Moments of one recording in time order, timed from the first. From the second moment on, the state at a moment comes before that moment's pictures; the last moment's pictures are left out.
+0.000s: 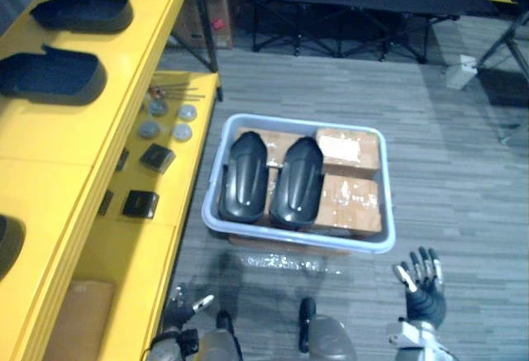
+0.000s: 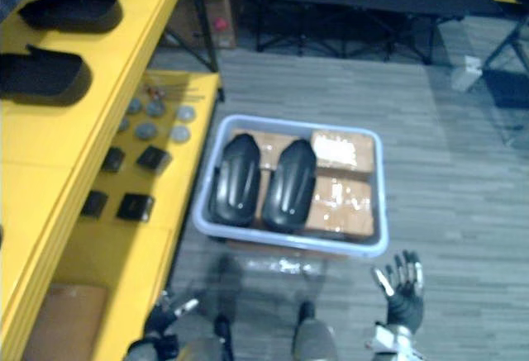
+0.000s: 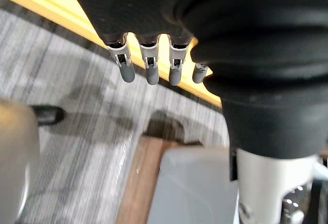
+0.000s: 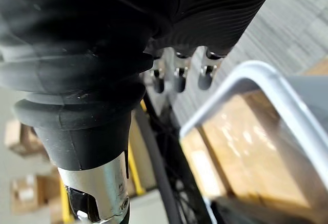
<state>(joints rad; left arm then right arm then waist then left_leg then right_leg) 0.21 0.14 0.03 0.66 -0.24 -0.13 0.12 0.46 -0.02 -0.09 0.08 0.49 -0.50 -0.06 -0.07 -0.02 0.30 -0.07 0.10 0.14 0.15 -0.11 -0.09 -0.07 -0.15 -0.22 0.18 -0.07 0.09</state>
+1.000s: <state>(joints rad) 0.15 0.11 -0.06 0.71 -0.35 -0.17 0.09 -0.45 -0.41 -0.34 0.53 0.50 -0.02 -0.56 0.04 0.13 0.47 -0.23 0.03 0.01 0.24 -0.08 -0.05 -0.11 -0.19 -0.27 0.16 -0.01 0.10</state>
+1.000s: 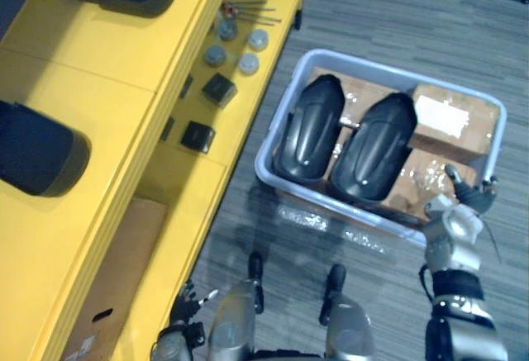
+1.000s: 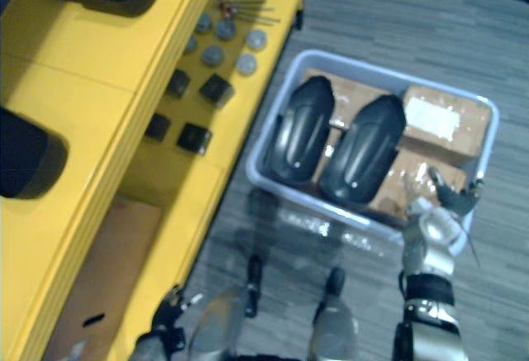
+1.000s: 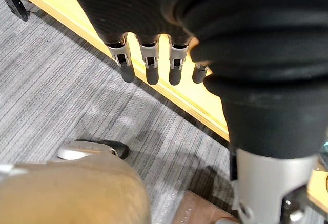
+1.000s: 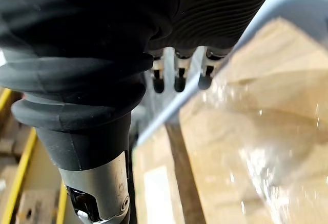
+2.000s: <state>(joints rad) 0.08 0.11 -0.14 0.79 -0.39 -0.20 0.07 -0.62 -0.48 -0.25 0.70 0.40 0.13 -0.51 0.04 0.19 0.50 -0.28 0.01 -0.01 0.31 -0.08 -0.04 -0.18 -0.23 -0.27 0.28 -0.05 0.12</state>
